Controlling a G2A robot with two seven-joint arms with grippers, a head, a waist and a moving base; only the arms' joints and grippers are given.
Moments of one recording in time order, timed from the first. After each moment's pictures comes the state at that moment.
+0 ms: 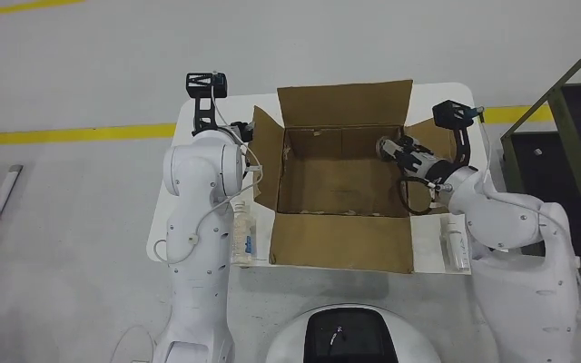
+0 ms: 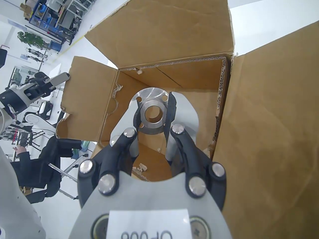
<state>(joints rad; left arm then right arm) 0.61 -1.56 -1.34 -1.61 1.71 0.10 -1.27 -1.11 -1.49 1.57 -1.96 -0.84 0.18 0.95</state>
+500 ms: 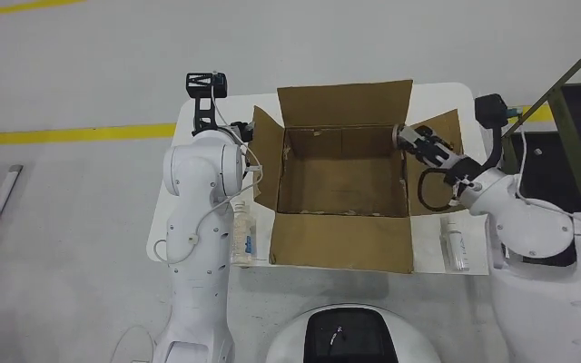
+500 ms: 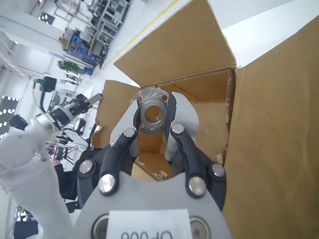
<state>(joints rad) 0.61 -1.56 -1.34 -1.61 1.71 0.10 -1.27 -1.17 -1.49 1.68 -2.02 -0.56 0.21 0.81</state>
